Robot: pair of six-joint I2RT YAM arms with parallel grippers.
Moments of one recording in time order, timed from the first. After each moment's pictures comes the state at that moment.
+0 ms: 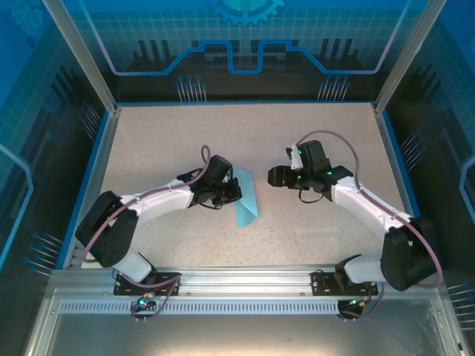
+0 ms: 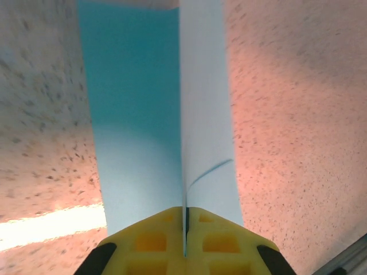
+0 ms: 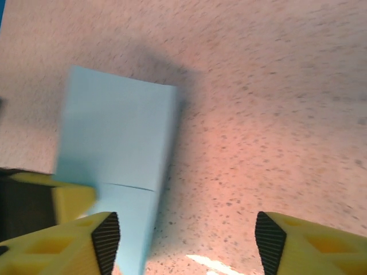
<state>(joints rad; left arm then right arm) -0.64 1.54 0.96 -0.36 0.18 -0.90 0.40 1.31 0.89 -0.44 -0.26 0.47</state>
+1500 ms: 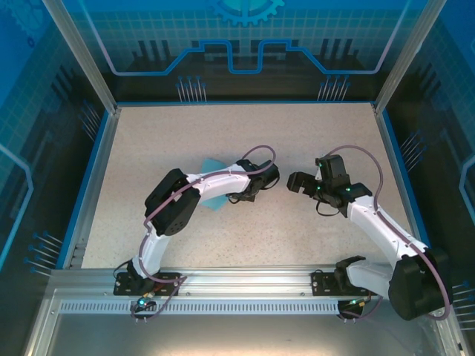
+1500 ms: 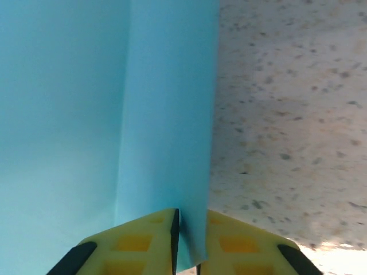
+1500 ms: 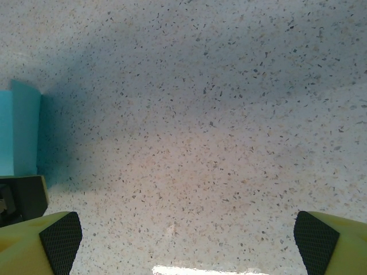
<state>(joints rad) -0.83 2.11 1.57 -0.97 -0.48 -0.74 0.27 1.13 0.72 -0.49 -0.11 0.57</state>
